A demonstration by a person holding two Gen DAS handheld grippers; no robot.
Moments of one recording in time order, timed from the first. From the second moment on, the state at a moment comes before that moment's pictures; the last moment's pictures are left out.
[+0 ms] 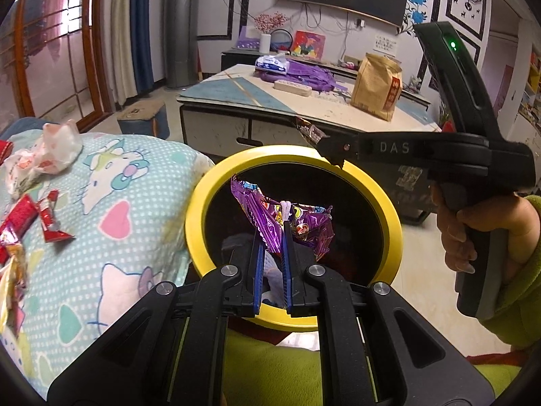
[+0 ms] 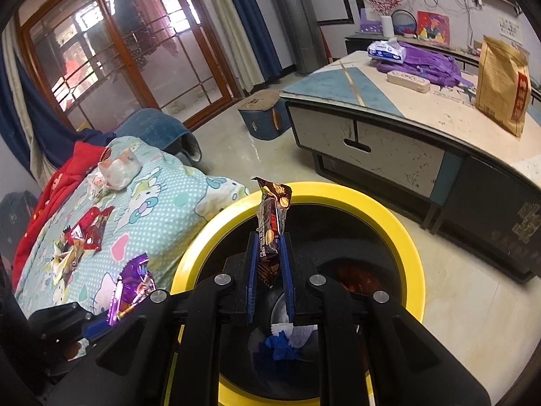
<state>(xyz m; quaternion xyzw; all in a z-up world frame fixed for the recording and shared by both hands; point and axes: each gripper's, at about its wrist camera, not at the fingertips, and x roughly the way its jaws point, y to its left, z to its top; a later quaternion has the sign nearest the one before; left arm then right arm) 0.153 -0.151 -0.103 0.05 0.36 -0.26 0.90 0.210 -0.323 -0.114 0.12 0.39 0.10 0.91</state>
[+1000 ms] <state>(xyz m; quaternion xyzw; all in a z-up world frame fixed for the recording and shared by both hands) 0.145 -0.119 -0.081 0.00 0.31 -0.22 0.93 0.212 -0.327 -0.112 0.13 0.38 0.10 0.91</state>
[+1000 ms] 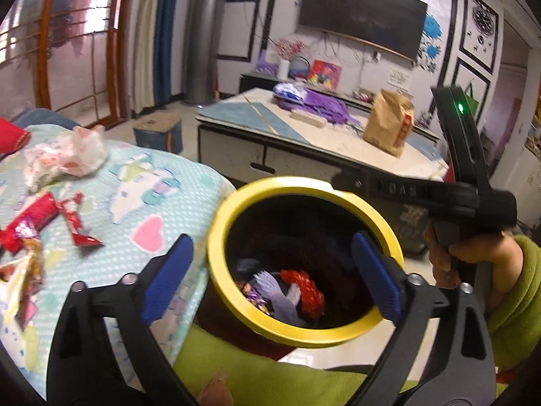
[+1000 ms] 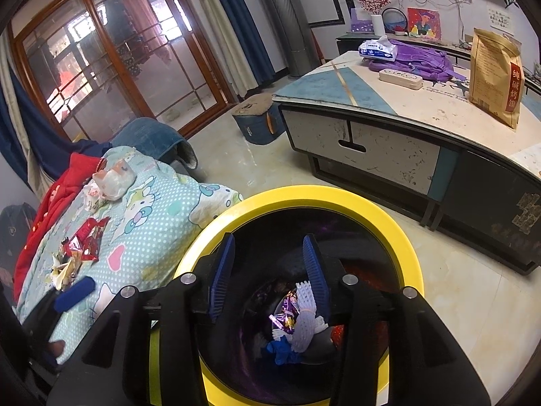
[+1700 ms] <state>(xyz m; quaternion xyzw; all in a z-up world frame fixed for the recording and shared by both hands) 0.142 -0.067 -0.058 -0.04 0.28 -0.13 0.95 0.201 -0.292 -0.094 0.10 0.35 0.13 0.92</state>
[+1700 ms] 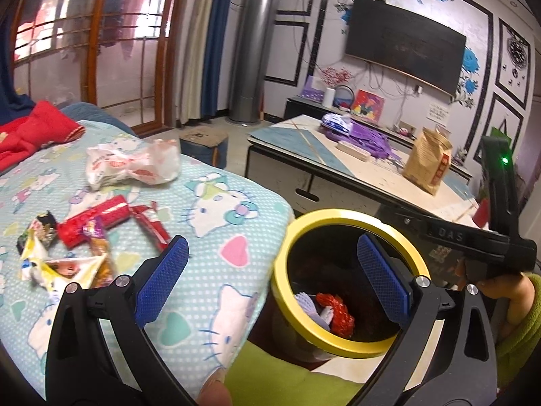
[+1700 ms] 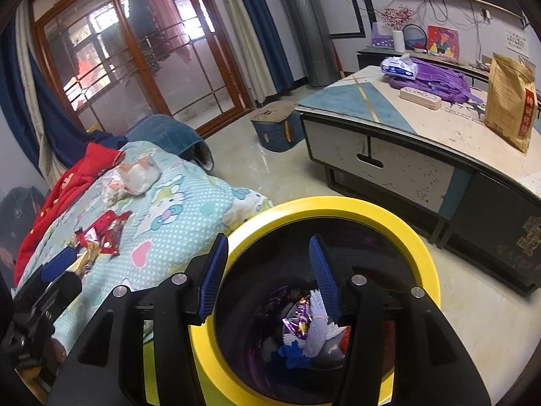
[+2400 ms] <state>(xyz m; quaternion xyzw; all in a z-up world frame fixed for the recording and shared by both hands) 0.137 0.013 -0.045 -0.12 0.25 -0.03 0.96 0.178 -0.221 -0.084 0.04 0.34 0.20 0.92</state>
